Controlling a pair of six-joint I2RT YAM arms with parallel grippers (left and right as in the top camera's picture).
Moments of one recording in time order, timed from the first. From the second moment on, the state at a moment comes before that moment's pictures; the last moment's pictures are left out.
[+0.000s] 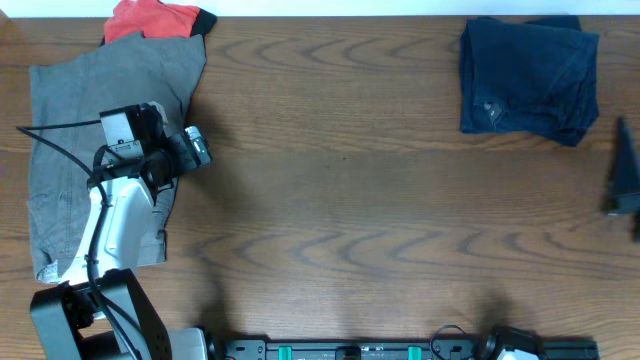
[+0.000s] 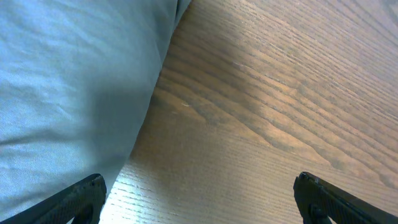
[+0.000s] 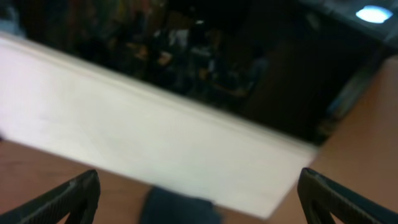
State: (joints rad) left arm 0.24 1.53 0.94 -0.39 0.23 -0.22; right arm -0.26 0.83 1.69 -0.81 -0.30 -0.31
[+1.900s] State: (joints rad) left arm 0.24 1.53 0.94 -0.39 0.23 -0.22; right arm 0.00 0.02 0.01 -0.07 -0.07 0.18
